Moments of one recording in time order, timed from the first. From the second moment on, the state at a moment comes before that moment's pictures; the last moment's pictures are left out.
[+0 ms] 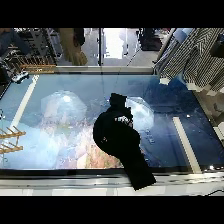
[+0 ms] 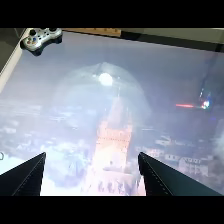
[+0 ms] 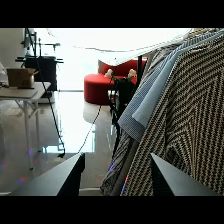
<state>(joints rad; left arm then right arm) -0.02 -1.08 1.69 1.90 -1.14 -1.79 -0.22 -1.14 1.55 -1.31 0.27 1.29</state>
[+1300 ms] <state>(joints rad) -0.22 -1.10 1.43 1.23 -1.36 -1.39 -0.15 -1.15 1.18 -0.93 1.39 1.22</state>
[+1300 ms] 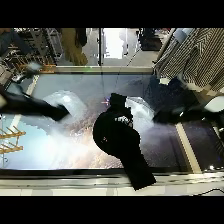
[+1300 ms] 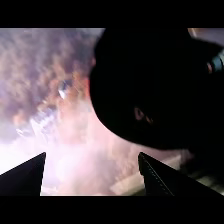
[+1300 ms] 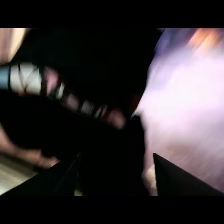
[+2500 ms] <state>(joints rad) -0.59 -1.21 1.32 1.08 -0.85 -1.30 0.09 -0.93 1.03 -0.92 1.15 1.03</state>
